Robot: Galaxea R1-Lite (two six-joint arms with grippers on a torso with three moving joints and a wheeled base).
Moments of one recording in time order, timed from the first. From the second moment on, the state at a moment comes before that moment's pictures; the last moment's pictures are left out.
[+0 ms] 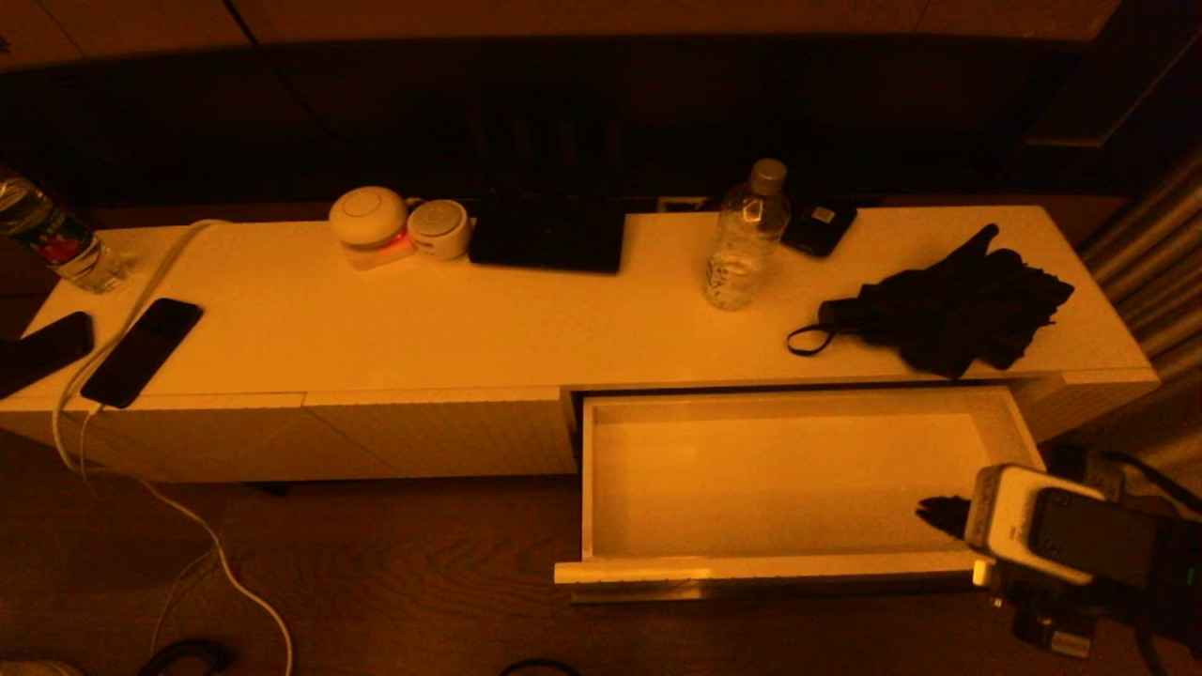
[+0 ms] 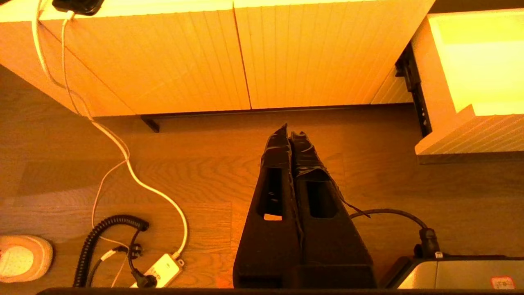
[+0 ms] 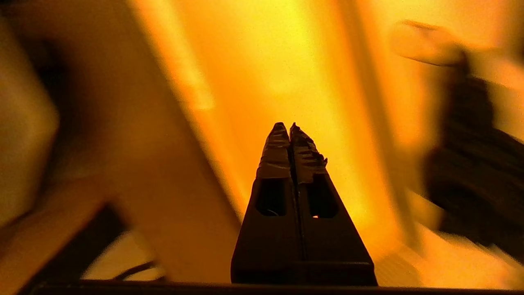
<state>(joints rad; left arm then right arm) 0.00 0.00 0.00 0.00 0.00 0.03 0.54 1.22 -0.61 -0.09 -0.09 -0.85</state>
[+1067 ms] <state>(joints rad) 0.00 0.00 0.00 0.00 0.00 0.03 0.34 1.50 -0.43 0.01 0.26 -1.16</state>
